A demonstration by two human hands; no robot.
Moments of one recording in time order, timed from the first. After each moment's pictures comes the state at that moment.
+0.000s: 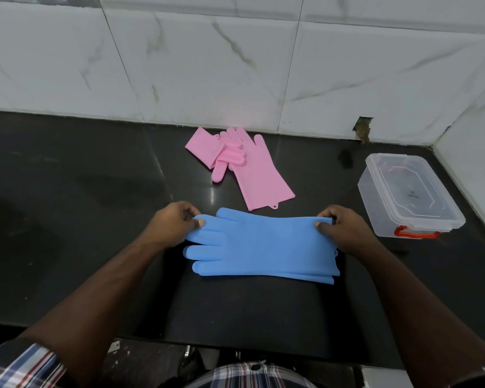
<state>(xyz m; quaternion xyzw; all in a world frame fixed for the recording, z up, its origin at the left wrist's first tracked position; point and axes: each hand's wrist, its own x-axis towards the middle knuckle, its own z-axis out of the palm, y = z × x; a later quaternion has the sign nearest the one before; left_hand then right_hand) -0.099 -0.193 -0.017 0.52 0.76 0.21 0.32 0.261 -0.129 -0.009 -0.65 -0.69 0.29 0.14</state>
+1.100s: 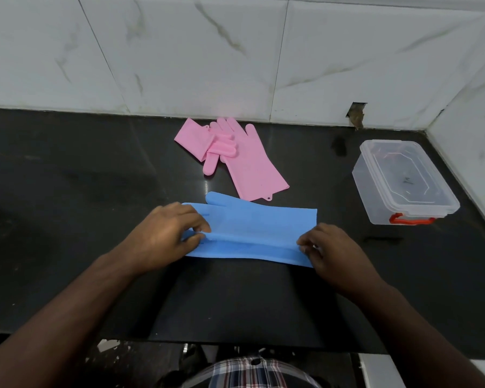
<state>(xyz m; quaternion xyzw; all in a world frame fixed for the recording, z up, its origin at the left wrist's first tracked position) -0.100 -0.223 -0.001 0.81 0.56 0.14 0.12 0.253 -0.199 -0.014 -0.52 -0.83 0.15 0.12</state>
